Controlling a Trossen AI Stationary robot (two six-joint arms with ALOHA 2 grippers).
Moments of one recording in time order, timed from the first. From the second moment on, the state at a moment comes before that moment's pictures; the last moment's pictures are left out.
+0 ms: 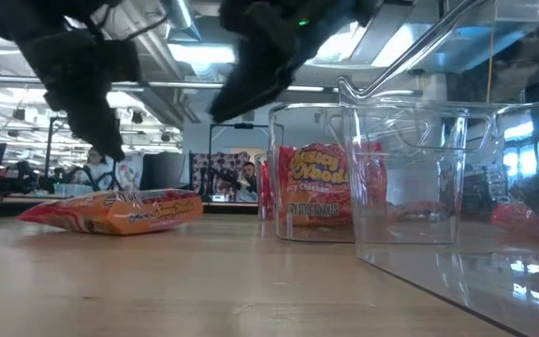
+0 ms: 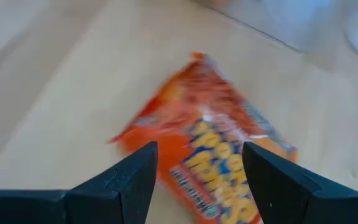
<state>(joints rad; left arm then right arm) -0.14 0.96 0.51 -0.42 -0.17 -0.58 0.08 1.95 1.46 -0.26 0.05 -0.06</state>
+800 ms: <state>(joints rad) -0.12 0.75 0.13 -0.14 -0.14 -1.12 0.08 2.15 1.49 -0.07 0.01 -0.06</state>
